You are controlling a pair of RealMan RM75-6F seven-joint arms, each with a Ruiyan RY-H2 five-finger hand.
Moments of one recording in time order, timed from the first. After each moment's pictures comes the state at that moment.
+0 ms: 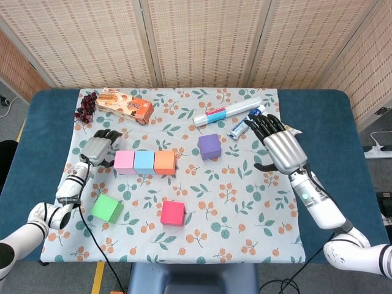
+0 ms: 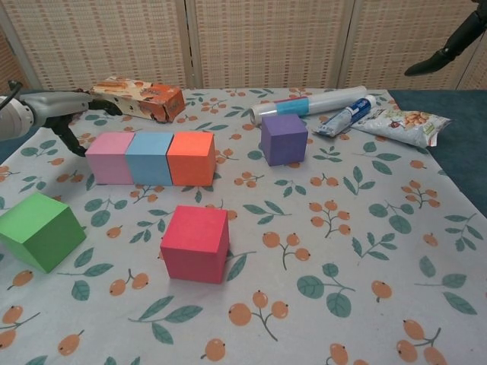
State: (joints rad) left arm -0.86 -1.61 -0.14 -0.72 1.34 0.65 -0.26; right arm 0.71 -1.08 0.20 -1.75 -1.23 1.08 -0.17
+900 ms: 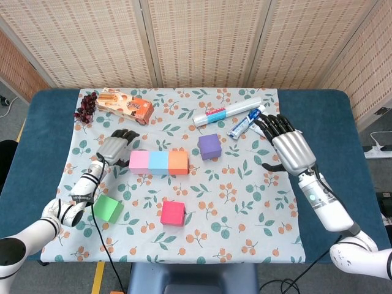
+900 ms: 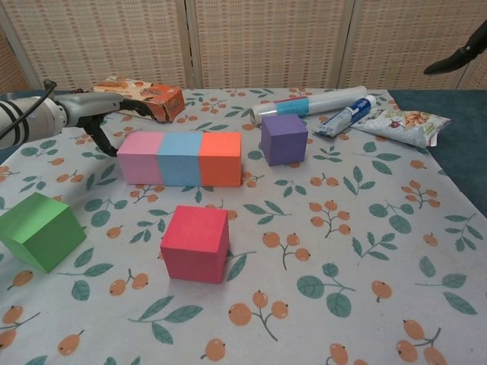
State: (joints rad) left arm -0.92 -1.65 -0.15 -0.74 1.35 0.64 -0.29; right arm 0.66 -1.05 0.21 -1.76 -1.23 1.08 -0.19
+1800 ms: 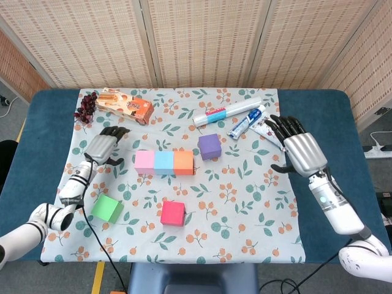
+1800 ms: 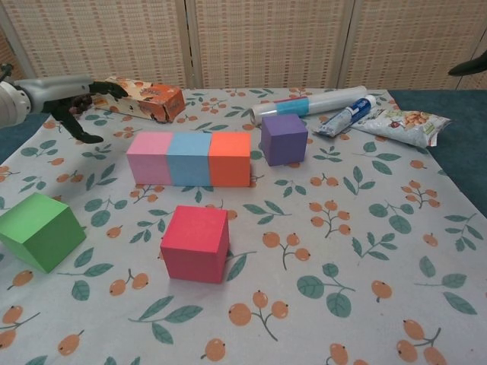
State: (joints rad) left arm -0.84 -1.51 -0.16 -0.92 1.30 0.73 -0.23; right arm 0.60 -1.02 0.20 -1.74 -1.27 1.10 -0.10
